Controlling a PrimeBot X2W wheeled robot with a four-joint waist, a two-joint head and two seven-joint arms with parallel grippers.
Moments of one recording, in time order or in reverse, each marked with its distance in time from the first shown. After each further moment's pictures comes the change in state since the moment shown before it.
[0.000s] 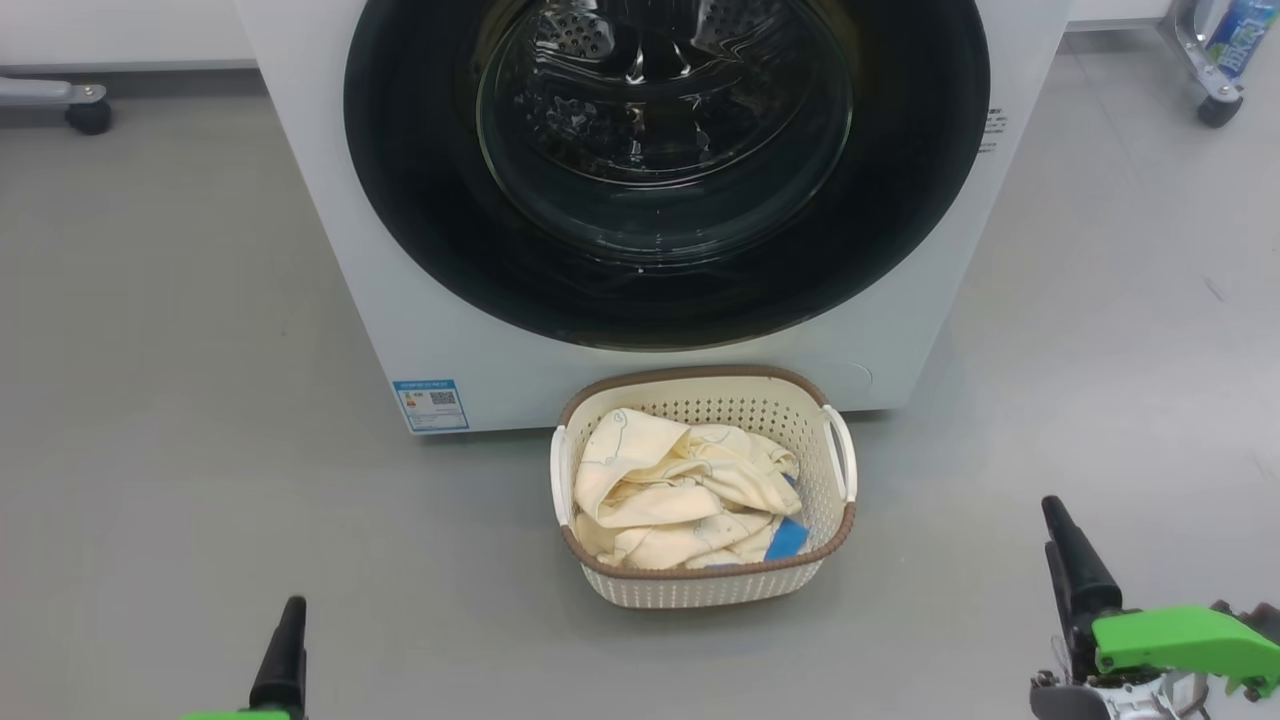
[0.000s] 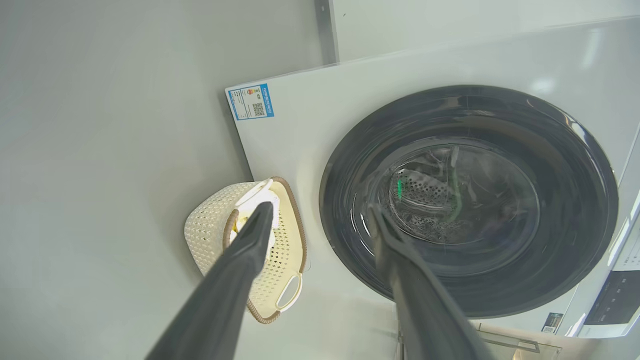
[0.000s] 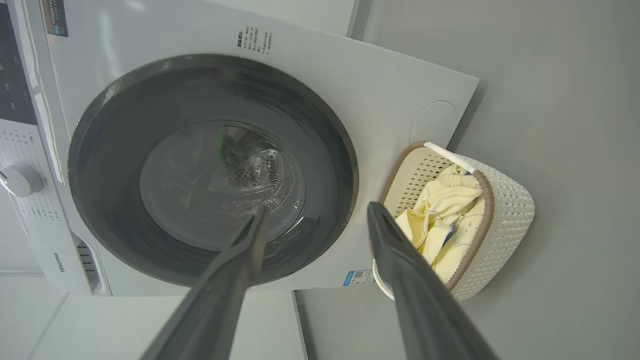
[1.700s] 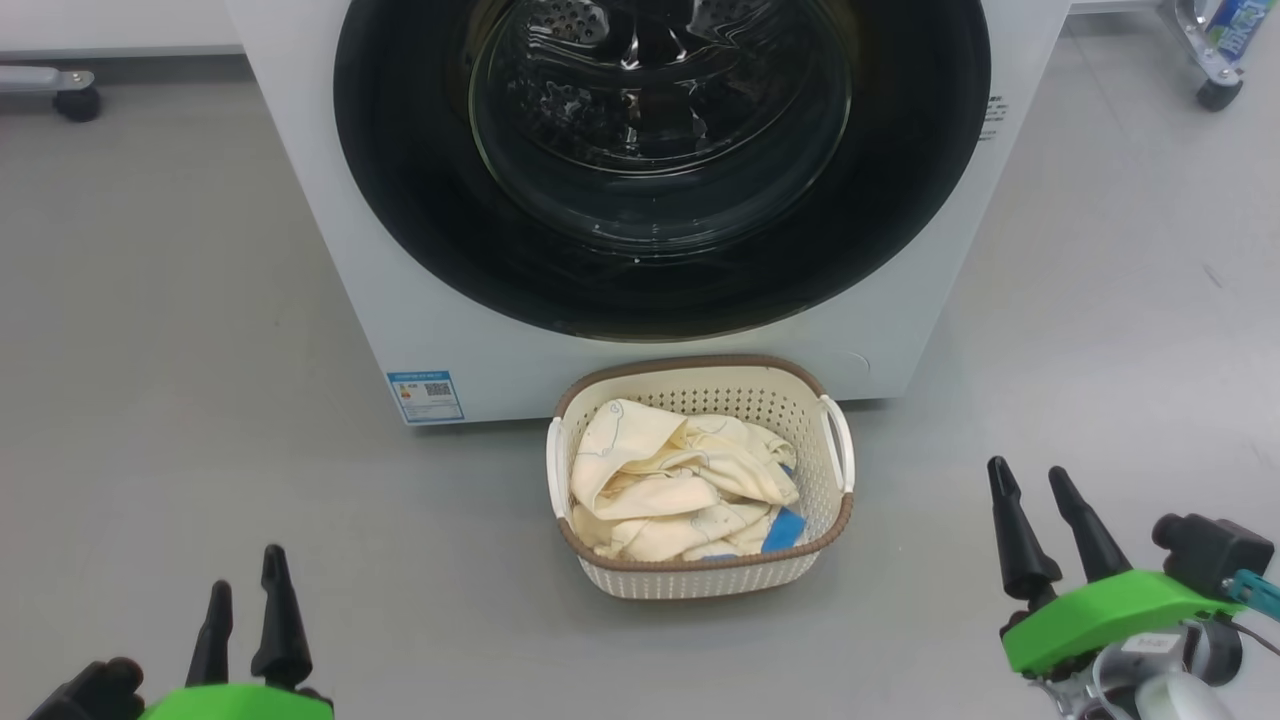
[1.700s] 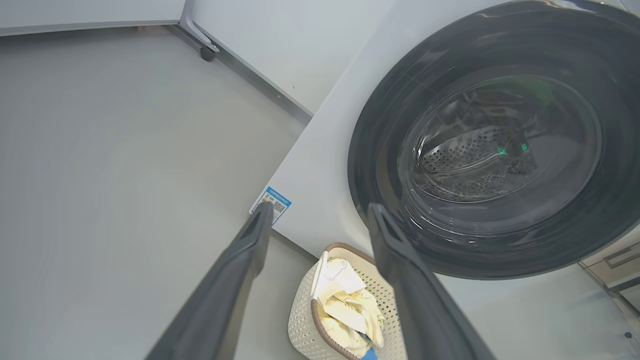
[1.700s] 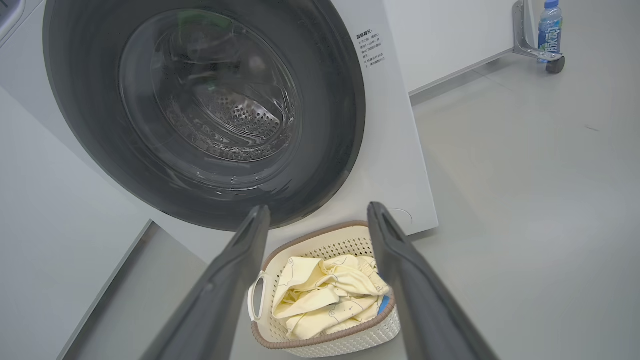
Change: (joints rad) left arm 0.000 0.004 0.019 -0.090 0.749 0.000 -0.149; right arm -0.021 -0.065 0.119 -0.080 -0.802 0.000 -0.143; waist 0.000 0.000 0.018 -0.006
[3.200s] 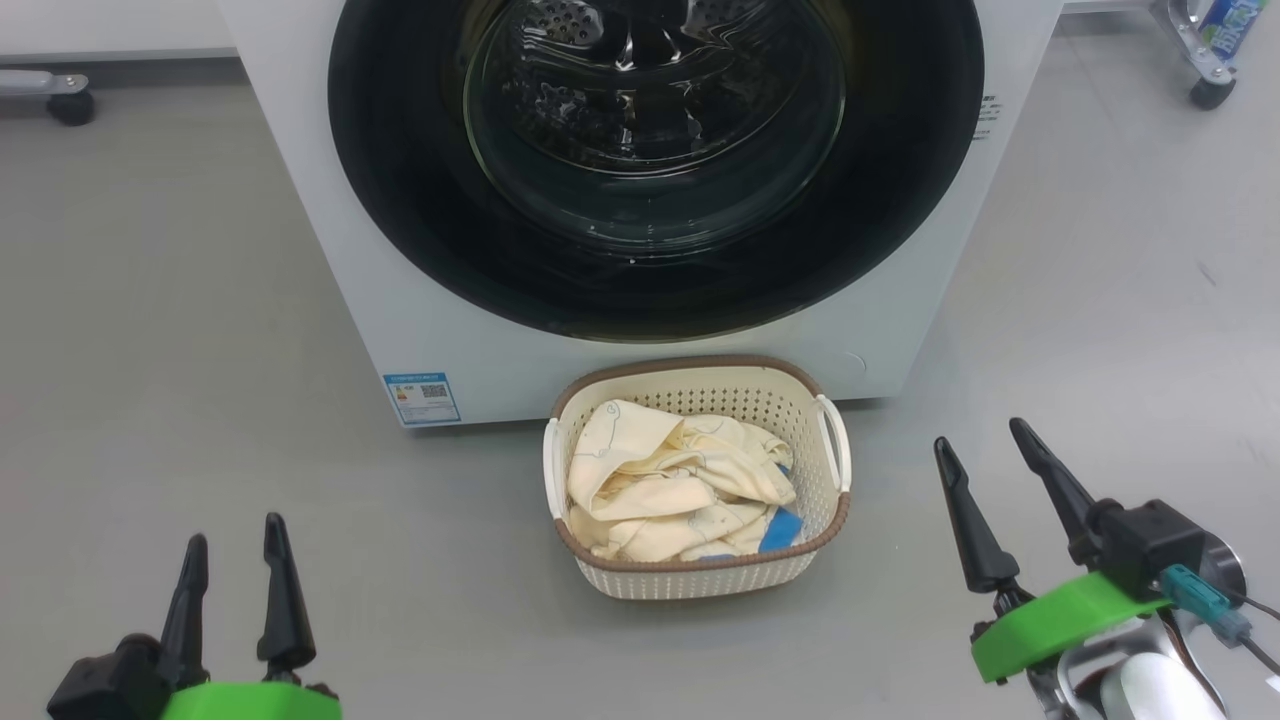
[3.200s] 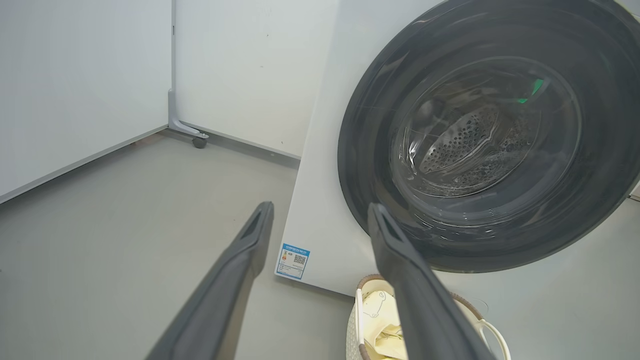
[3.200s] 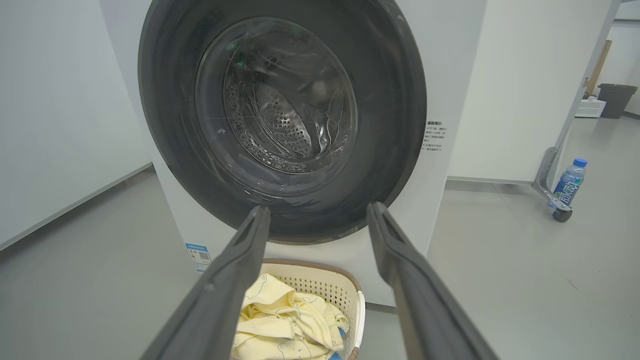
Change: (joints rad) left arm 0.000 0.009 0.004 -0.055 0.351 -0.001 -0.098; right arm -0.018 -0.034 0.069 -0.074 -0.400 0.000 -0.098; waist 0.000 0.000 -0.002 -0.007
